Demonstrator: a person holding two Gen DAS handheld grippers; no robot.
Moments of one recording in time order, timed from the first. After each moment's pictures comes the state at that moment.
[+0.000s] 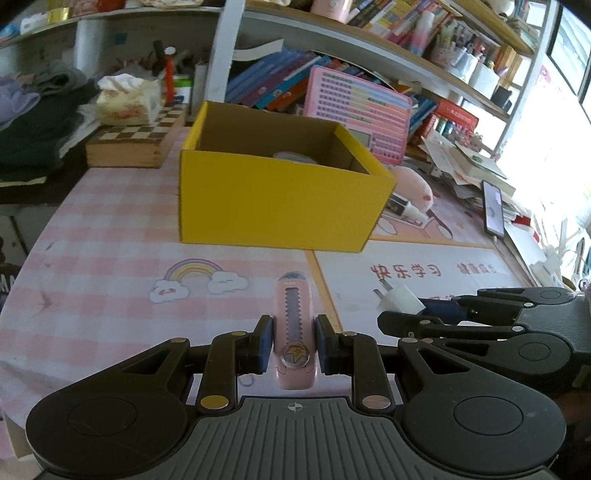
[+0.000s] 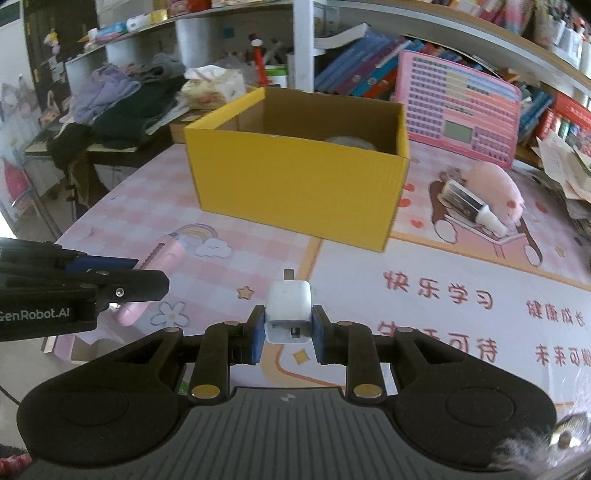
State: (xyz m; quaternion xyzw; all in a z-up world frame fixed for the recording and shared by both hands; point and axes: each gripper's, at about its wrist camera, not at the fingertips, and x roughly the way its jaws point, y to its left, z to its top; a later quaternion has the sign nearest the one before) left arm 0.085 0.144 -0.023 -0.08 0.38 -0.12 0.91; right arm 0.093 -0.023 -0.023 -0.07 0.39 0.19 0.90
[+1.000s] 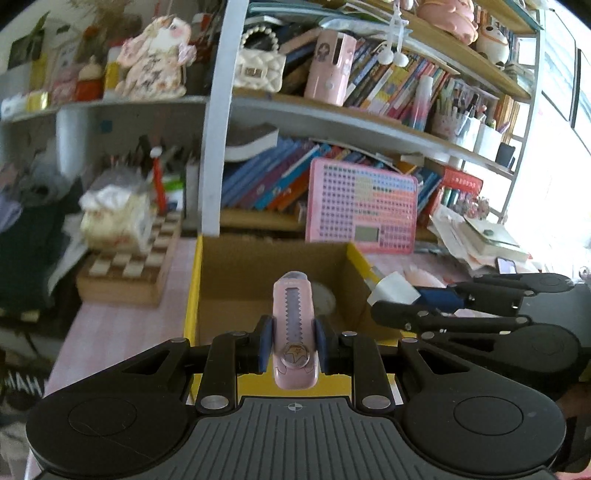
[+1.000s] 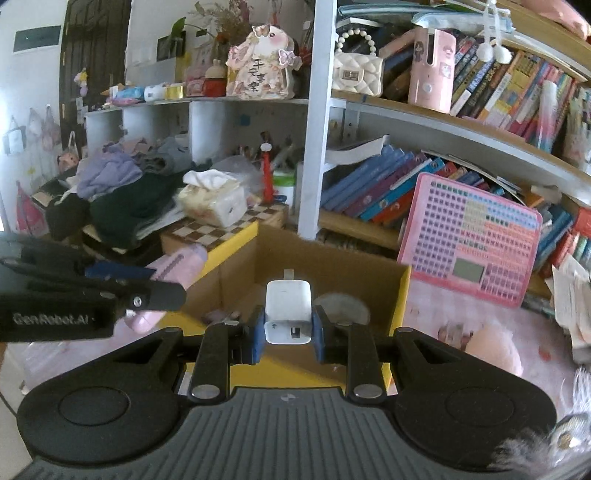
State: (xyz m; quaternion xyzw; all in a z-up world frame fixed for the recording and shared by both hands) left arm 0.198 0.146 0.047 -0.04 0.27 -0.12 0.96; right arm 0.212 -0.015 0.051 -0.09 0.25 0.23 0.94
